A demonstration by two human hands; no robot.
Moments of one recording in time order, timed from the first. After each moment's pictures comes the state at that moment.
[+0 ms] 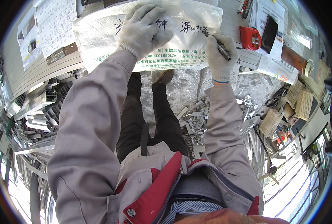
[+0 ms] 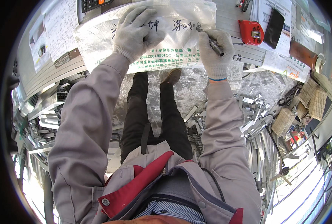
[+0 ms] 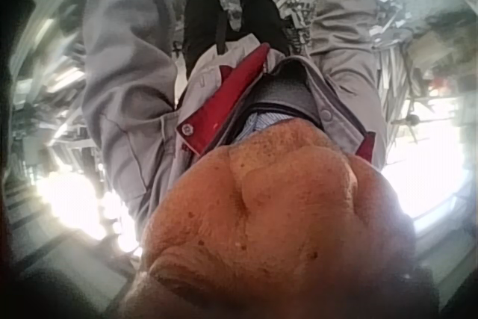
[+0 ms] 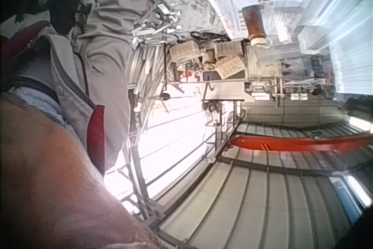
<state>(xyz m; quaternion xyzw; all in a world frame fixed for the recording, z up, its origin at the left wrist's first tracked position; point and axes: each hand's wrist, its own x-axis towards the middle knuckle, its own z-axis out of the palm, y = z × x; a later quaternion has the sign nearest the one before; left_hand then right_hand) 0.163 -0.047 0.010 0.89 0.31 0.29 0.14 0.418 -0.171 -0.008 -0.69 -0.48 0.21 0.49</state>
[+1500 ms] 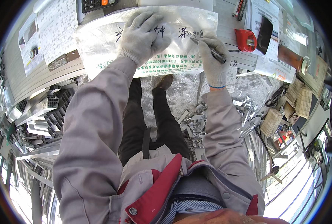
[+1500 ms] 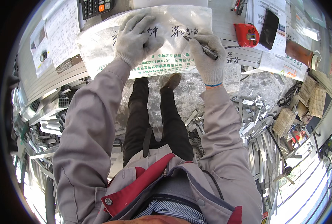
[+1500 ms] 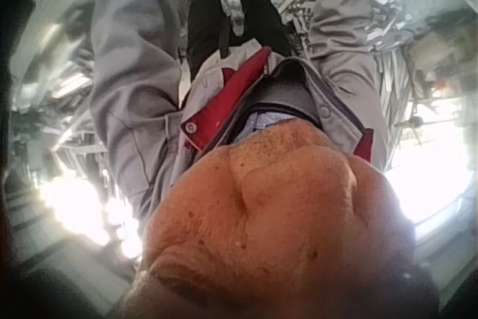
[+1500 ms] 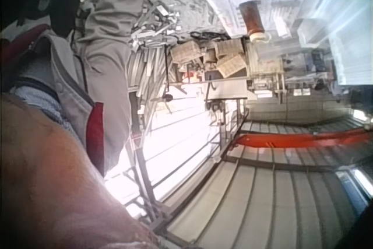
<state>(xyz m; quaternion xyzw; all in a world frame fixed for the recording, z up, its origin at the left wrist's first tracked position) 0.159 -0.054 -0.009 0.89 0.37 0.23 0.12 0.402 -0.171 0.015 -0.66 -0.41 0.37 0.51</state>
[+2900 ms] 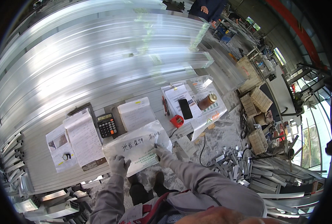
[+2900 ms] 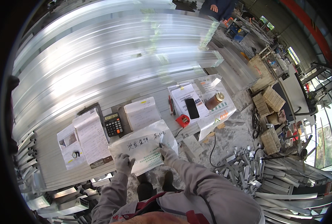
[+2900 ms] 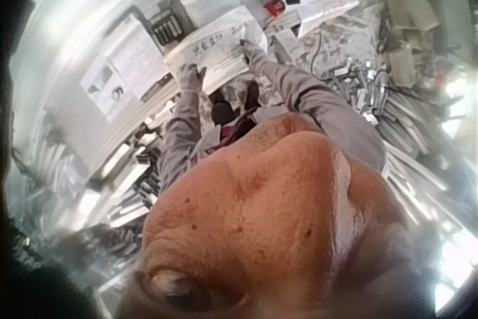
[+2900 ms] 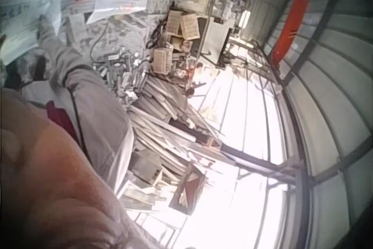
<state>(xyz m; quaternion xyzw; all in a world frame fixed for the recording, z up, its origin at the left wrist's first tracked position) 0.011 -0.092 0.058 0.87 0.38 0.25 0.17 0.329 -0.239 0.037 -0.68 -0.67 0.20 0.22</state>
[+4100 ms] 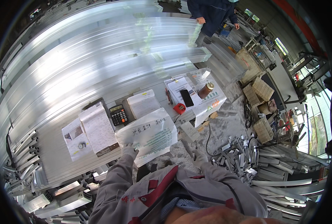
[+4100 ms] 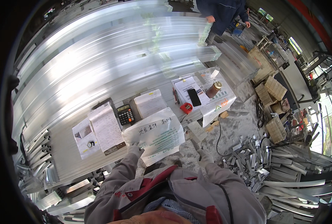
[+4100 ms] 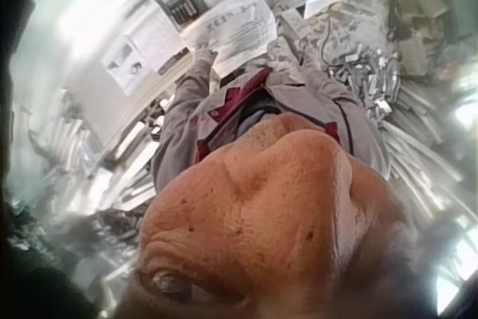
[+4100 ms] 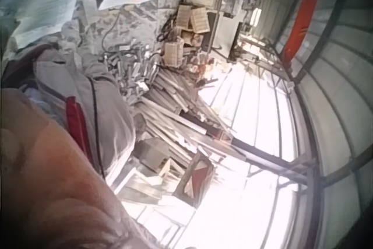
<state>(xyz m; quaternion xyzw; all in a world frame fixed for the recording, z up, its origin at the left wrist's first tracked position) -0.009 -0.092 0.020 0.88 0.41 -0.11 0.24 0.332 -0.467 0.142 -0.87 -0.45 0.18 0.11</state>
